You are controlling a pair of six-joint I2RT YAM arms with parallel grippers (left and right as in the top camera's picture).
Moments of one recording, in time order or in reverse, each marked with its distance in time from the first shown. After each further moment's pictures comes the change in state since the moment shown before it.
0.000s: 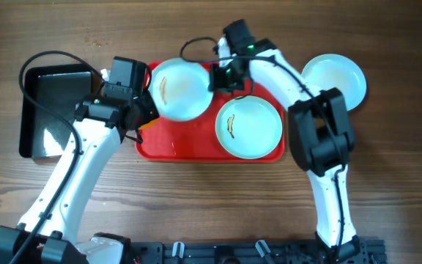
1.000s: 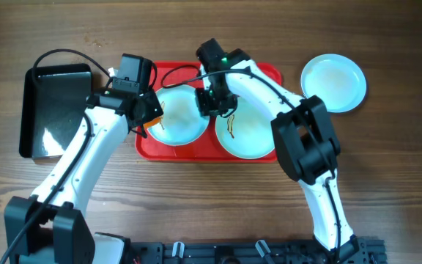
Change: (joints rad) left arm 0.000 0.112 -0.001 0.055 0.000 0.000; right arm 0.132 -0.004 0.006 -0.187 0.151 -0.027
